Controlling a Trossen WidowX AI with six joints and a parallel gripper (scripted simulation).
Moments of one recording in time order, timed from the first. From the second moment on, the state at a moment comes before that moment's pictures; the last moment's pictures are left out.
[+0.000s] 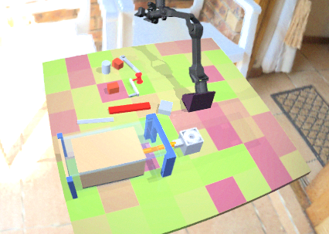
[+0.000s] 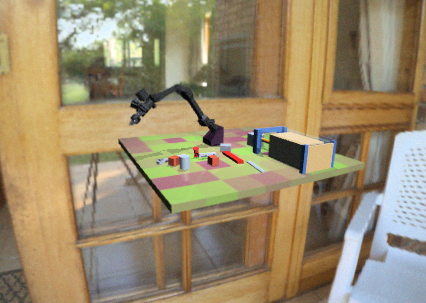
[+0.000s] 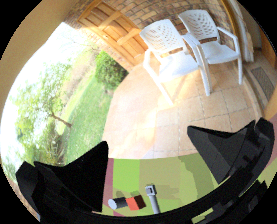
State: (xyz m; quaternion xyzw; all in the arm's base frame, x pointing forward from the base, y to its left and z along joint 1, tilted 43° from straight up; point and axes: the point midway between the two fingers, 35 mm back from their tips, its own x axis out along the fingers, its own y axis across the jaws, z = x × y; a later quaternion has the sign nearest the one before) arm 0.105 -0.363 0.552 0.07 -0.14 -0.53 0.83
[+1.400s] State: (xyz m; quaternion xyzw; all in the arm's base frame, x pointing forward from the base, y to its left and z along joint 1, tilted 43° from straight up) arm 0.298 -0.209 0.150 0.61 -0.68 -0.27 -0.30
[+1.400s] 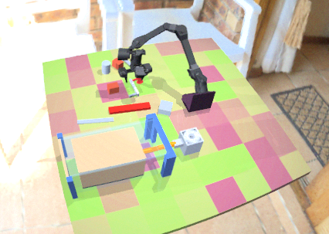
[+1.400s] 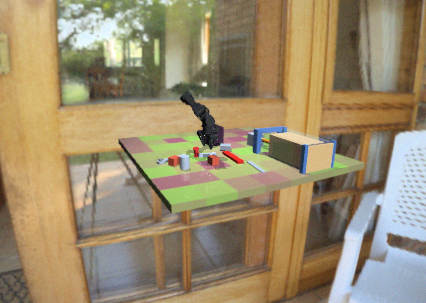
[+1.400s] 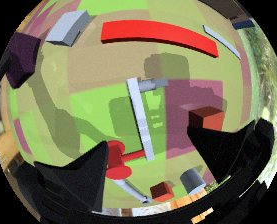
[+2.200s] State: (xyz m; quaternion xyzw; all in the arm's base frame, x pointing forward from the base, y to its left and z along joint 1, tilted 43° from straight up) arm 0.292 -0.239 0.119 0.62 -0.68 -0.28 -0.28
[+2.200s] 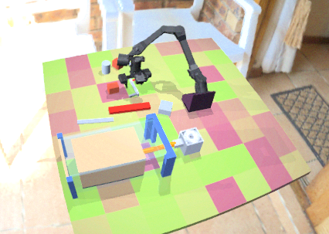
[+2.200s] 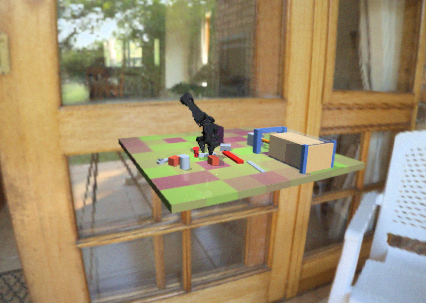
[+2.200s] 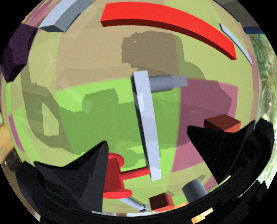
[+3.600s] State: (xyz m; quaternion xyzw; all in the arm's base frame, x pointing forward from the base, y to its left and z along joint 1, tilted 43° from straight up) arm 0.290 -0.248 0.109 0.62 -0.68 -0.28 -0.27
